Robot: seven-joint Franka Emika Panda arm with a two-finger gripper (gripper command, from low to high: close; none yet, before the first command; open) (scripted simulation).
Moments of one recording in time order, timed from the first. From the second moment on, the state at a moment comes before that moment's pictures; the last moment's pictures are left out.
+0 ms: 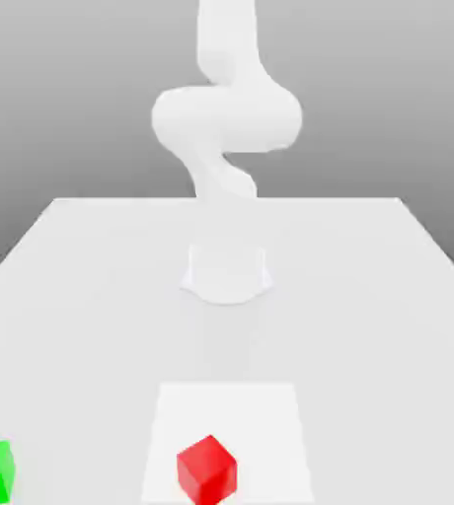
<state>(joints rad) 0.06 -0.71 -0.06 -2.31 0.05 2.33 0.71</state>
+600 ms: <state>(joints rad) 0.27 -0.05 -0.27 -2.40 0.33 2.52 0.08</state>
